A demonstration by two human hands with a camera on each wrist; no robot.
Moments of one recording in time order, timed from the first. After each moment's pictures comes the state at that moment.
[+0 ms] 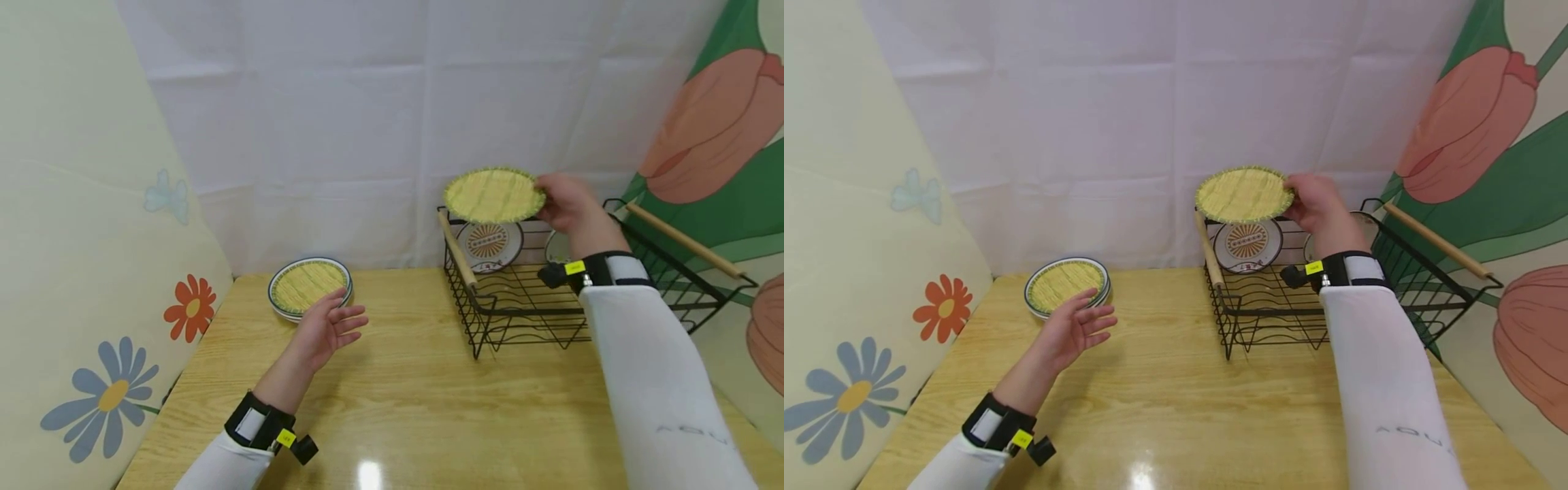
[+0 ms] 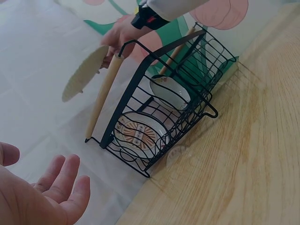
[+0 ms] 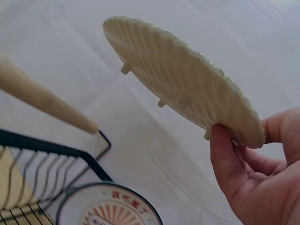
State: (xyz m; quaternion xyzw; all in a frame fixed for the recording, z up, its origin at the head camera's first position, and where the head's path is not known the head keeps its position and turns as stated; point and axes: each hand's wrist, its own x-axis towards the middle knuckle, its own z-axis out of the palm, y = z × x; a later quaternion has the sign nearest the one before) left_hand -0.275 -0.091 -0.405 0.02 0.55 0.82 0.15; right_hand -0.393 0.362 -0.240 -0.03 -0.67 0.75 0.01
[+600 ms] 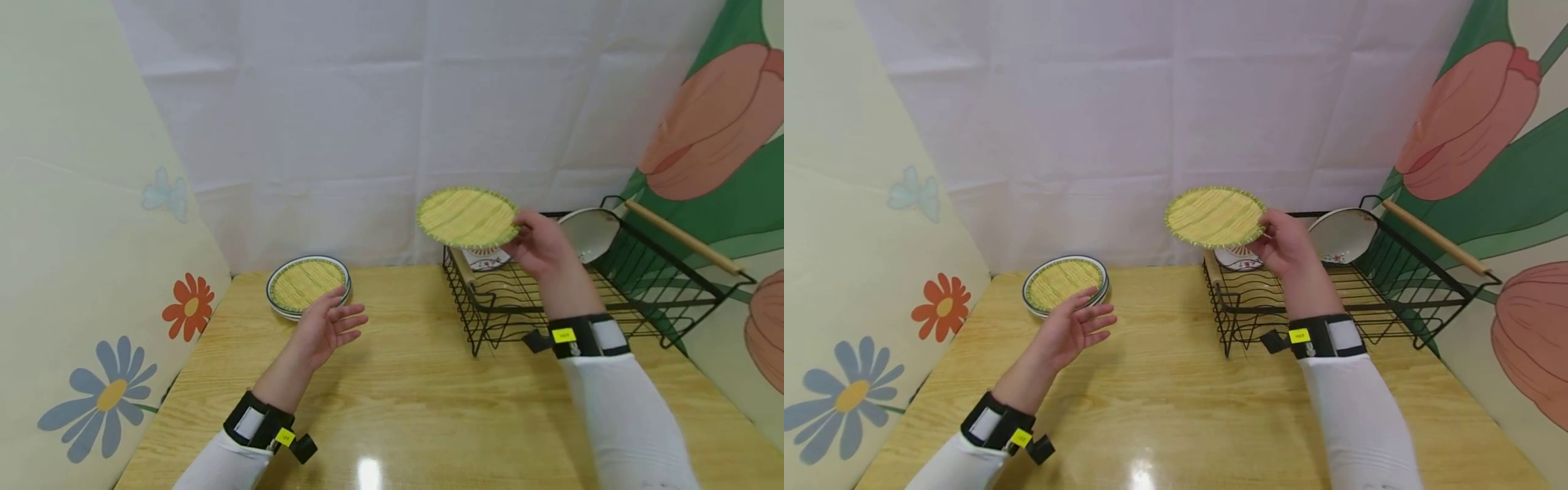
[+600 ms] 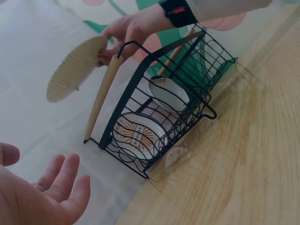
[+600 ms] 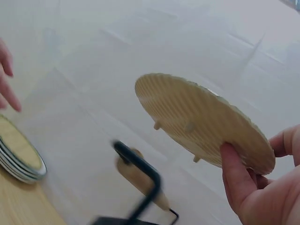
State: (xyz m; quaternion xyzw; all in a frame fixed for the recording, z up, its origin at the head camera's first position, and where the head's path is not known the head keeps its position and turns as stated) left_hand -0.274 -0.089 -0.403 0.02 0.56 0.82 0.15; right_hand -0.319 0.305 -0.287 0.03 -0.47 0.88 -0.04
